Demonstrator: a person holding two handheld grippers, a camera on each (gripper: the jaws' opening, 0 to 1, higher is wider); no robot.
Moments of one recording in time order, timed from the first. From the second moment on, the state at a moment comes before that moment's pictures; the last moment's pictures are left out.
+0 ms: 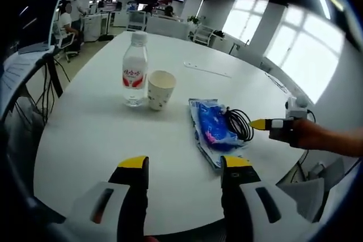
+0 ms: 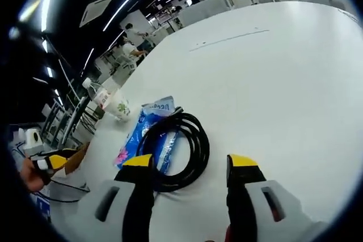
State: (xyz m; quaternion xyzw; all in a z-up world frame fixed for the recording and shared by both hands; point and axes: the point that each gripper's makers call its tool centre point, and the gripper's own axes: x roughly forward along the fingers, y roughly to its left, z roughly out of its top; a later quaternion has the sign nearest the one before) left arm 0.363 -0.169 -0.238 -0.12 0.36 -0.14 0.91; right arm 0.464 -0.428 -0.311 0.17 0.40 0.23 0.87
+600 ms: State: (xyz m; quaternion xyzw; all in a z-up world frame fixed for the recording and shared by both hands) left arm 0.351 -0.154 -0.237 -0.13 0.36 -0.11 0.92; right arm 0.480 -0.438 -0.326 0.18 0.40 0.19 0.88
